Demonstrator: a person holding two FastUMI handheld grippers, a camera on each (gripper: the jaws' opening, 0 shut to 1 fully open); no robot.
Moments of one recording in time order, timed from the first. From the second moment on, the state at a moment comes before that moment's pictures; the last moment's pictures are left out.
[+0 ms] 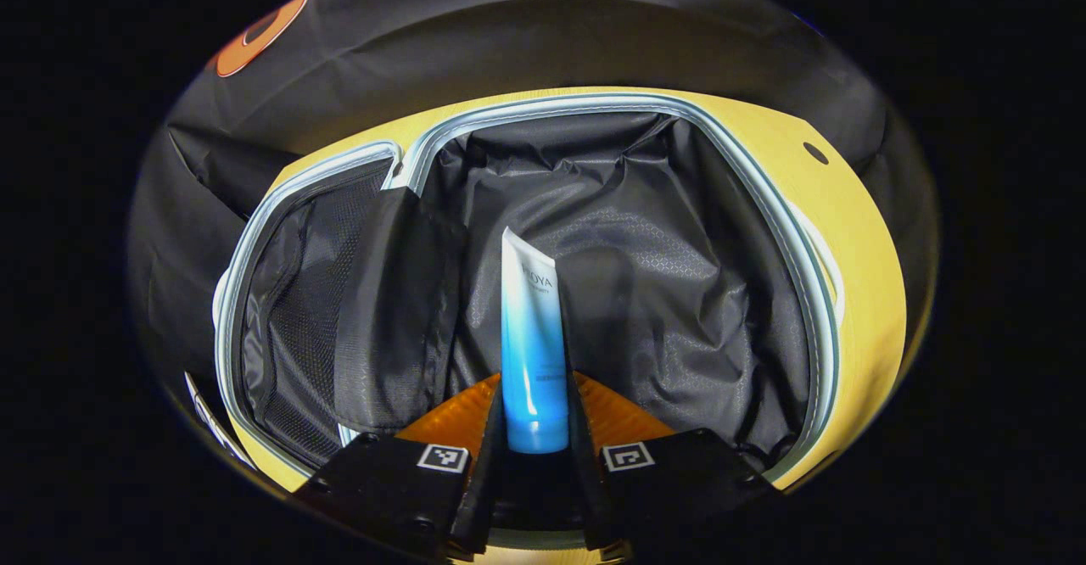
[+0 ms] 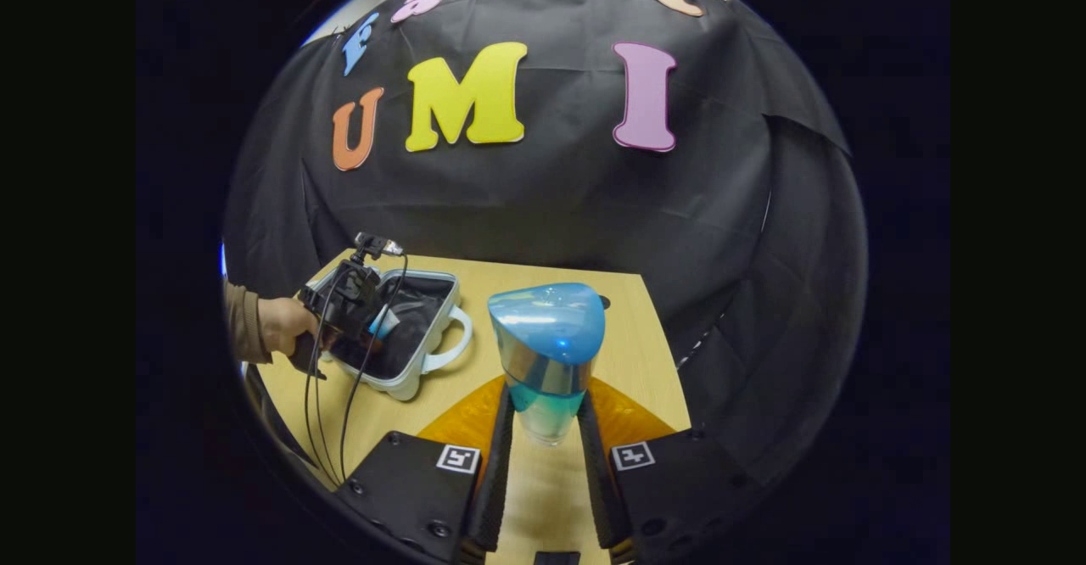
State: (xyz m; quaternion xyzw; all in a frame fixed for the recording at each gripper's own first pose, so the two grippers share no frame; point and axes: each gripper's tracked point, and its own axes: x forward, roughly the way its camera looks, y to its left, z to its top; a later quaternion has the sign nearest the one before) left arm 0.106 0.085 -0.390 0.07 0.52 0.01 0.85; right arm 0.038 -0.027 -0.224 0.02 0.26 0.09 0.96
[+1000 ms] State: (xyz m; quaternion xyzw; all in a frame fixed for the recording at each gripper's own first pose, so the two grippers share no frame) left arm 0.012 0.160 -0.124 0.03 0.12 0.00 0.99; right arm 0.105 0.253 -0.259 0.02 0.33 0.24 0.91
